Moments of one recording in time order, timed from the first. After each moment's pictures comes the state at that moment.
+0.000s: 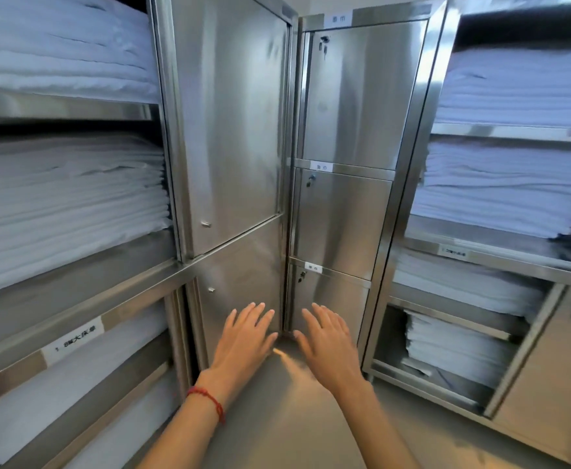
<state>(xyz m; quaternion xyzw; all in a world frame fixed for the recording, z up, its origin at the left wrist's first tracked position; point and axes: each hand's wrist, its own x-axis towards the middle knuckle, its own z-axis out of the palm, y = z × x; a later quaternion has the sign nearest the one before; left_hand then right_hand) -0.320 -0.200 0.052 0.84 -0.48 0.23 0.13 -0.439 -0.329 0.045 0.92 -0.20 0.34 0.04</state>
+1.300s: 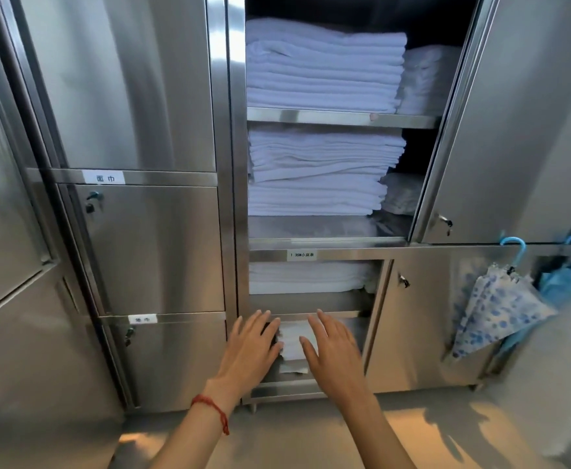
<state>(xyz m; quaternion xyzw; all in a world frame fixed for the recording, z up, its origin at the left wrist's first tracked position) -0.330 -0.633 0.039 0.67 -0.71 0.11 0.17 -0.495 -0.665 0.037 0.81 -0.47 0.34 0.08</state>
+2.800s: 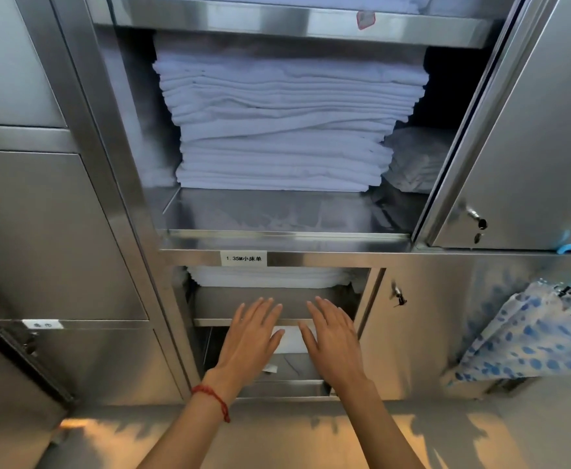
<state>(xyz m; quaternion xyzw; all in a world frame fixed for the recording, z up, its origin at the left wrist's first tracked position) -0.442 -0.956 -0.030 0.68 -0.70 0.17 0.16 -0.600 -1.001 -0.027 0.83 -0.50 0.24 0.03</state>
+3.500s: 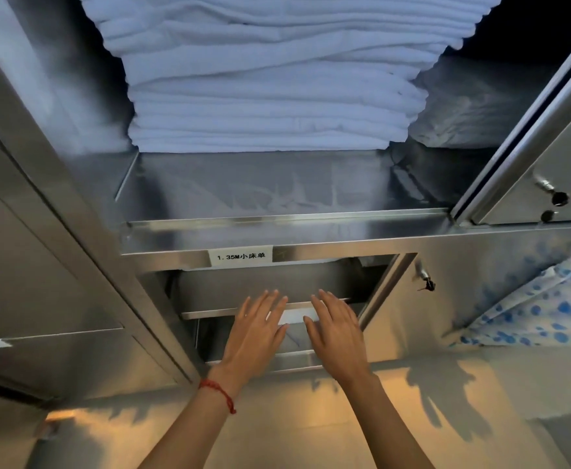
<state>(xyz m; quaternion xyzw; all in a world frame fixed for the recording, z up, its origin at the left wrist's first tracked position) -0.377 -1.057 -0.105 0.63 -0.74 0.10 0.19 -0.540 -1.086 -0.093 0.82 -0.54 0.21 0.00</state>
